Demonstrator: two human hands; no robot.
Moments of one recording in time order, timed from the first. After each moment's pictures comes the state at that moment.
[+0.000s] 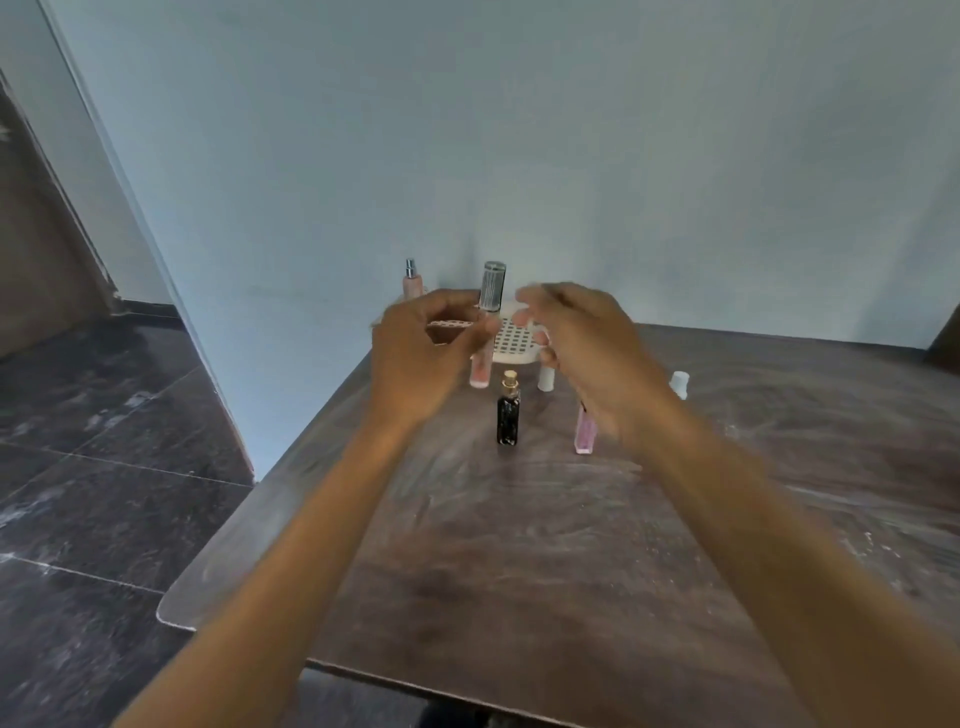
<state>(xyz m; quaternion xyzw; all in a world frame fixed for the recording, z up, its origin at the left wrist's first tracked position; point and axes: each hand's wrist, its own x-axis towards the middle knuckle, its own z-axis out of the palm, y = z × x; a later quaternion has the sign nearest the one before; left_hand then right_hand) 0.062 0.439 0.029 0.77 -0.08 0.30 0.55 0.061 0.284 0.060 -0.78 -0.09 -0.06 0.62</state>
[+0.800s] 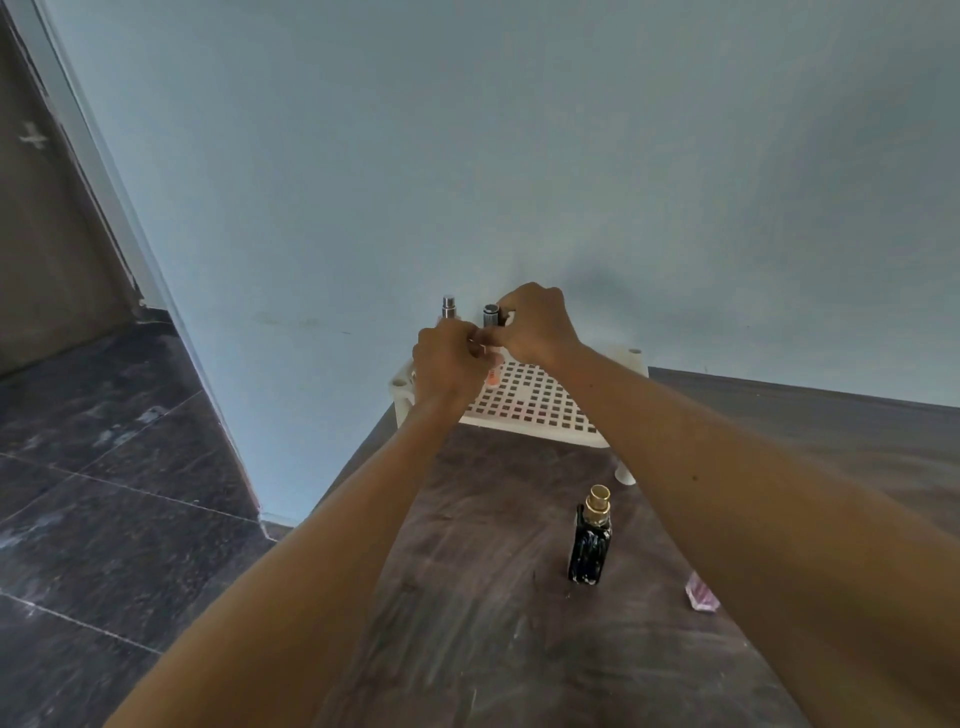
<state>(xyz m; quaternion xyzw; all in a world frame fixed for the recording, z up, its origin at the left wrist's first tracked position) 0.299 0.505 -0.034 0.89 0.08 0.27 0.36 0.335 0.396 0.018 -0.94 -0.18 -0.12 0.27</state>
